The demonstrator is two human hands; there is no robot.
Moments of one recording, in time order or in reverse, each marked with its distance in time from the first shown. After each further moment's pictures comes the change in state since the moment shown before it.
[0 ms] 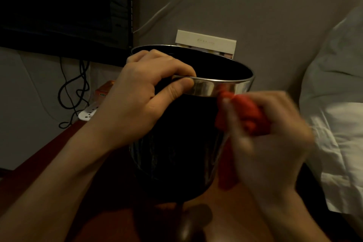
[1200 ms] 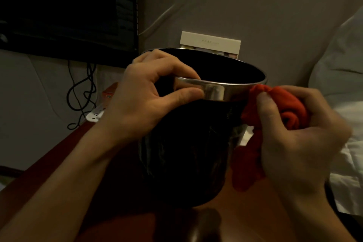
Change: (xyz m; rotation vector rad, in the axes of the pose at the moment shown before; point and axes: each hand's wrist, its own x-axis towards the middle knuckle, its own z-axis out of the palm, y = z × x) left_hand -0.003 -0.003 0.001 -0.128 0.030 -0.112; right_hand 0.012 0.005 -0.016 0.097 0.120 0.229
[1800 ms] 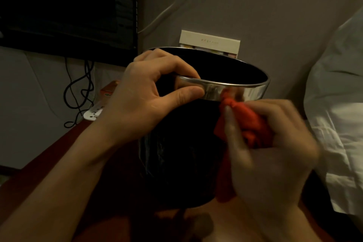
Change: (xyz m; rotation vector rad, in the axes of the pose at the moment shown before) left_hand 0.001 0.000 -0.003 0.012 -0.041 -0.010; right_hand -0.027 -0.021 0.012 -0.120 -0.103 -0.211
